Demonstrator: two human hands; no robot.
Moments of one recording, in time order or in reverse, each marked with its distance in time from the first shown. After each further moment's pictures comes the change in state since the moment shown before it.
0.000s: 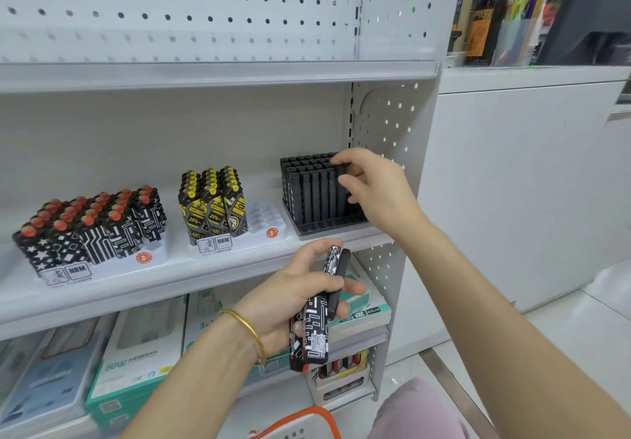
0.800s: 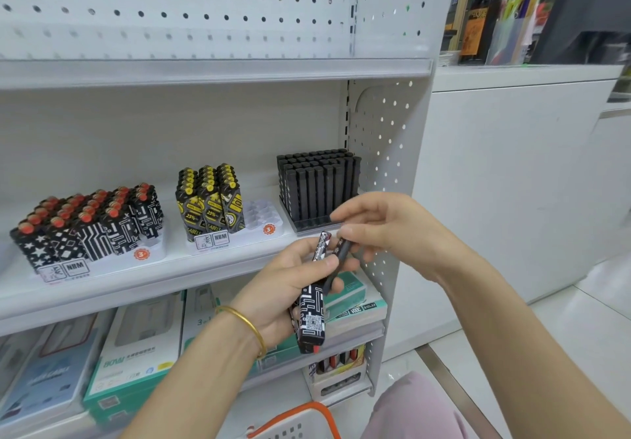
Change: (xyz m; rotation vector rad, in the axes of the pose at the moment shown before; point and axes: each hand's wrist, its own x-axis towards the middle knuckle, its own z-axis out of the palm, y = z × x) left_hand -0.004 0.003 0.009 -0.144 0.013 0.112; right_hand -0.056 -0.011 -0.026 0.463 -0.351 0.276
